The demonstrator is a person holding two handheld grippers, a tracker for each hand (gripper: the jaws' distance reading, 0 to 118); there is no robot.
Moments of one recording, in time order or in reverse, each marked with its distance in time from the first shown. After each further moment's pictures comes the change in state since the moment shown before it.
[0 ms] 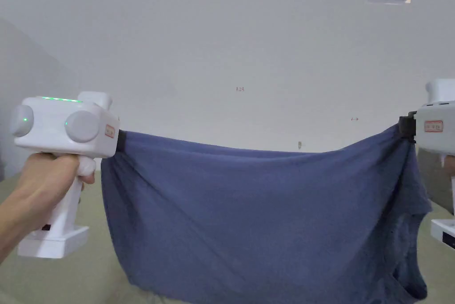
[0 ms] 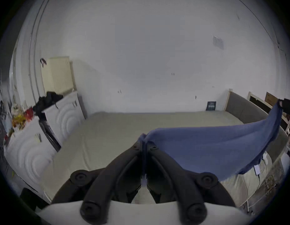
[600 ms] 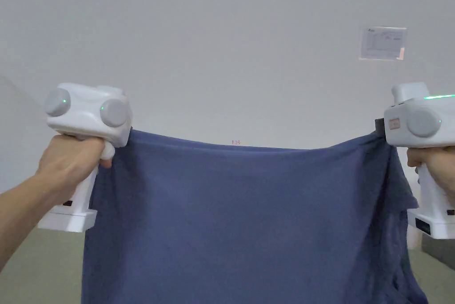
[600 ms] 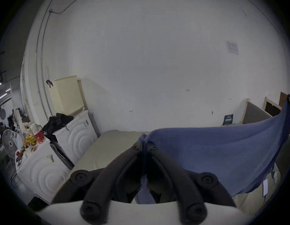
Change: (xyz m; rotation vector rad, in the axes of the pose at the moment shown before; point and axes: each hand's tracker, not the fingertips) left arm 0.018 0.133 -0.090 0.058 0.150 -0.027; right arm -0.015 0.112 -0.119 0.080 -0.091 0.068
